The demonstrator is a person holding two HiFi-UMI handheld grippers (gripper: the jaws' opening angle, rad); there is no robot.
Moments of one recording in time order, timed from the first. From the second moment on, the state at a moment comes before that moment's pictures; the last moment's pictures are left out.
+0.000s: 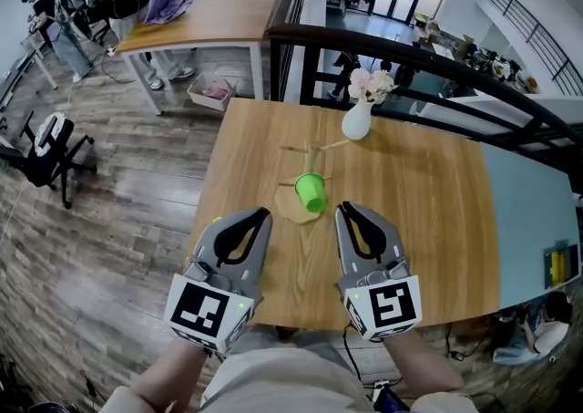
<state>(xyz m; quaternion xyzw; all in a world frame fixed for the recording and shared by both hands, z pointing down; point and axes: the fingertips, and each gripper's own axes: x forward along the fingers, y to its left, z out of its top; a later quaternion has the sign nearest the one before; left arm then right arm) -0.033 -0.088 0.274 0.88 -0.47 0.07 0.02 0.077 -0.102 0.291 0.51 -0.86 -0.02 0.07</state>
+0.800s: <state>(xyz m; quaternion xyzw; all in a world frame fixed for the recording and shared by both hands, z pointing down) -0.058 -0.062 0.262 0.86 -0.50 0.07 0.03 0.047 -0.062 0.249 0.43 -0.90 -0.02 0.06</state>
